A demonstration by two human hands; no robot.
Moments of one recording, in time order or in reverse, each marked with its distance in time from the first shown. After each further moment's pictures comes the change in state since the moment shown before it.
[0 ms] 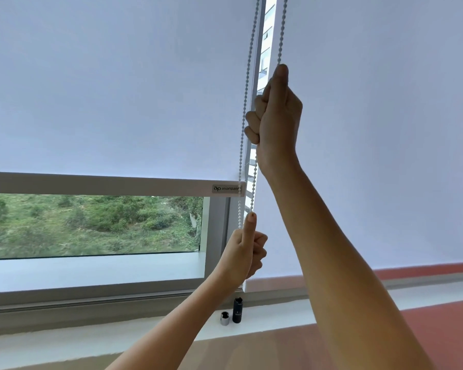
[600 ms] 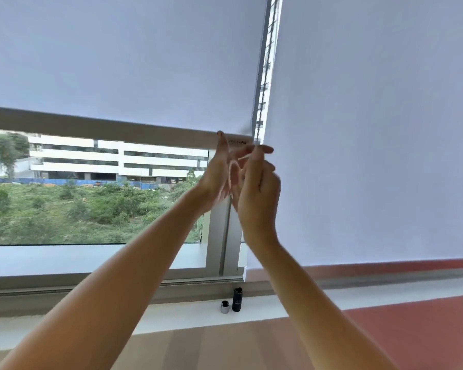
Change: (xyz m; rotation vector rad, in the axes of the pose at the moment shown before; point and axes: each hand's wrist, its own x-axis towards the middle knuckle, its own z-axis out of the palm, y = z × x) left_hand 0.042 0.097 -0.042 -0.104 -0.128 0.090; right_hand -0.093 0.063 -0.020 -0.491 0.140 -0.179
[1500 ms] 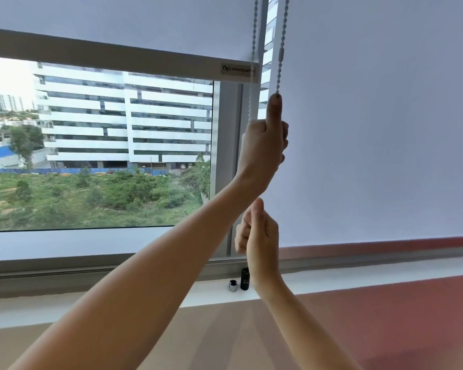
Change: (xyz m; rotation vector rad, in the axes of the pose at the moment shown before) left_hand -0.001 0.008 0.076 0.219 0.398 0.184; right_hand -0.083 0.053 -0.033 0.165 -0.137 0.409
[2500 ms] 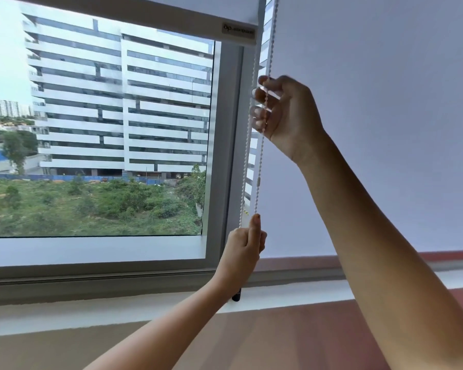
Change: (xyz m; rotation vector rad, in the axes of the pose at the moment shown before) left_hand -0.083 -0.110 -0.019 0.253 -0.089 -0.071; right_hand 0.131 -0.179 -0.004 0.351 -0.394 0.144
